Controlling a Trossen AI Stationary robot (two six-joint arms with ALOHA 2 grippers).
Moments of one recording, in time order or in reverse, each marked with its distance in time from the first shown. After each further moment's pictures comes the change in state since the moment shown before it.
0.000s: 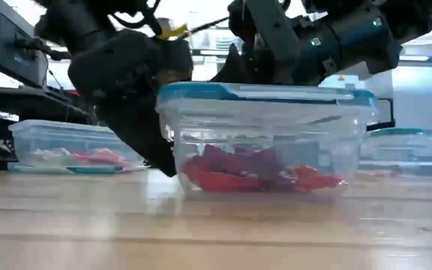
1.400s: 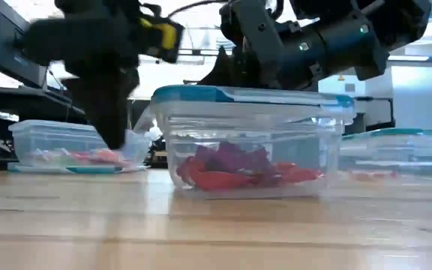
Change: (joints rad) left arm -0.135 0.029 0.323 -0.819 -0.076 -0.163; right arm 0.001 0.013 0.004 0.028 -0.027 -0.033
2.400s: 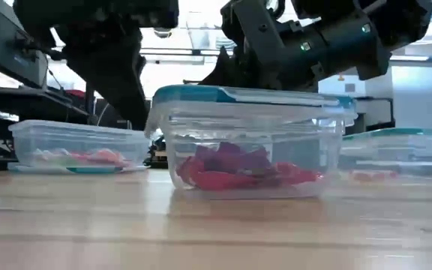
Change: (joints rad) left arm -0.032 -0.055 -0.130 0.393 -0.167 0.112; right arm -0.004 0.000 -0.004 -0.001 0.014 -0.003
